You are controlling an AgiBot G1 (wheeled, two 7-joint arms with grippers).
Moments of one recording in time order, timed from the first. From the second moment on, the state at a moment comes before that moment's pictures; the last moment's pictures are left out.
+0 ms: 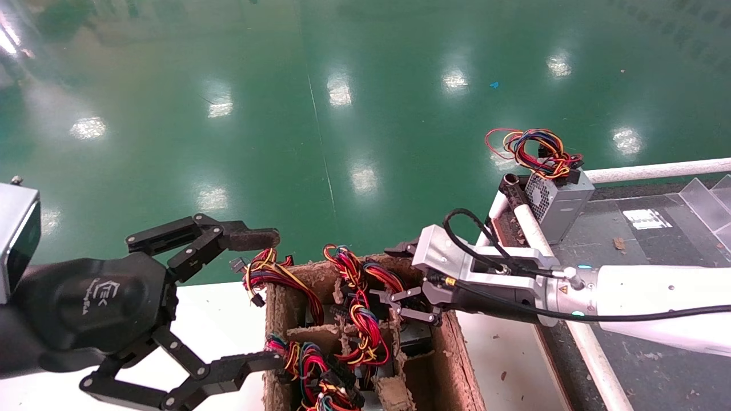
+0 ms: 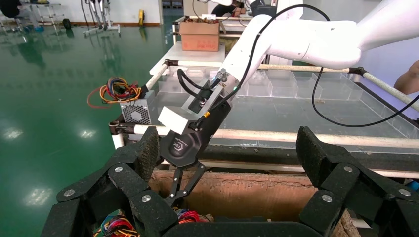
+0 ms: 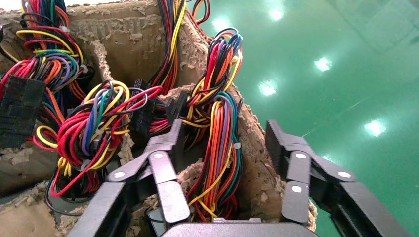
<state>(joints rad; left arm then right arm) -1.09 0.59 0.34 -1.27 0.69 1.47 -0.16 1.23 -0.94 -0.58 1.24 -1.49 -1.04 0.22</state>
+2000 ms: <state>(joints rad) -1.09 0.59 0.34 -1.27 0.69 1.47 -0.16 1.41 -0.74 -0.25 1.29 -1.18 -0.94 0.12</state>
